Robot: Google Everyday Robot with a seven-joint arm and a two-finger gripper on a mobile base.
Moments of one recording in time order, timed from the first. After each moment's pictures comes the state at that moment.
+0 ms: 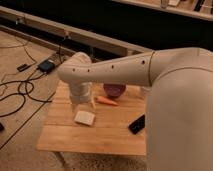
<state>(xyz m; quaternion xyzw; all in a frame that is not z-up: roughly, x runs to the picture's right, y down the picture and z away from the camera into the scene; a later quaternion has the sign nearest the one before) -0.106 0.103 0.703 -0.26 0.23 0.64 0.68</state>
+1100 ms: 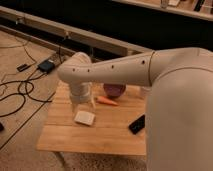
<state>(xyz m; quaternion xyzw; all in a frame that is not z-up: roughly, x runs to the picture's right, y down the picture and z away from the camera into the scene) -0.106 0.103 0.703 -0.26 0.23 0.64 0.68</state>
